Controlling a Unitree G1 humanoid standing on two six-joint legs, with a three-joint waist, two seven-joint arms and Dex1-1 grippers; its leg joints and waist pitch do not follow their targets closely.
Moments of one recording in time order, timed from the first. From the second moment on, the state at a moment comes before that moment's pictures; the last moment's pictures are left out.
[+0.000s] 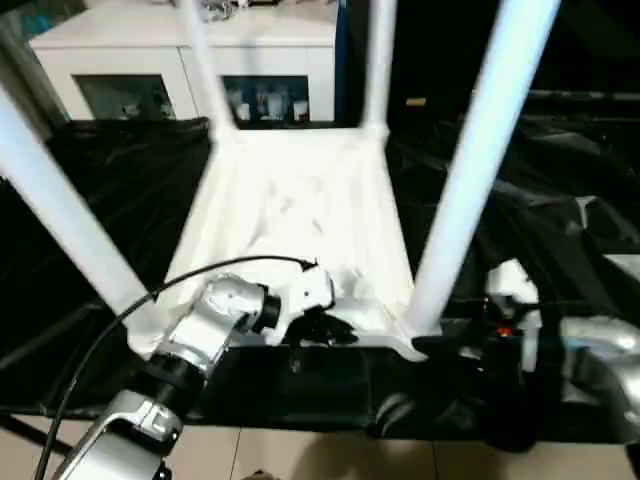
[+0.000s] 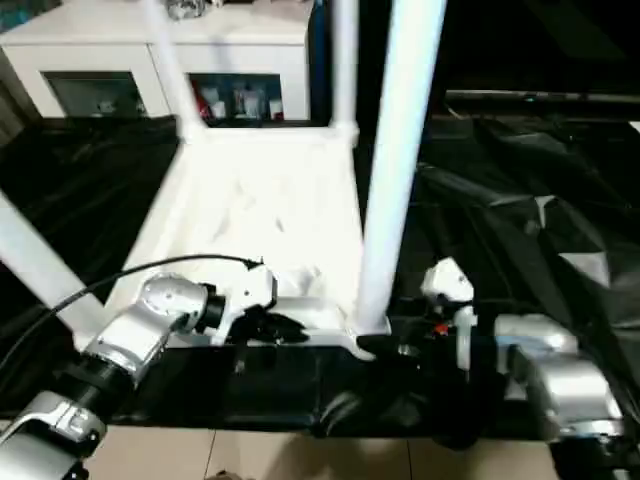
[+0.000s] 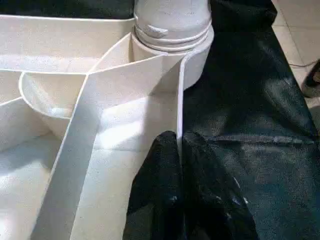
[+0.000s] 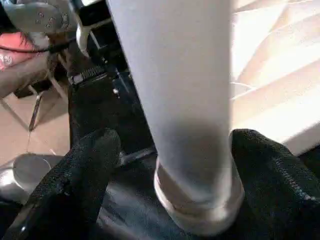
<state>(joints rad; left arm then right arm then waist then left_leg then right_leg) -0.55 0.25 -0.36 0.55 0.01 0.01 -1.21 -0.16 -0.62 -0.03 0.08 0.42 0.43 1.23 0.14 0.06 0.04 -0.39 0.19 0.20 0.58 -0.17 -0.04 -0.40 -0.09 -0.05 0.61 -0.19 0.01</state>
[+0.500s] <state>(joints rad) -0.37 0.25 -0.08 0.24 -0.17 0.08 -0.96 -0.02 -0.64 -0.17 -0.08 0.52 0.52 1.15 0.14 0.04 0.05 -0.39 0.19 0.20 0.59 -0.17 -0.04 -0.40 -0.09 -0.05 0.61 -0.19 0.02</state>
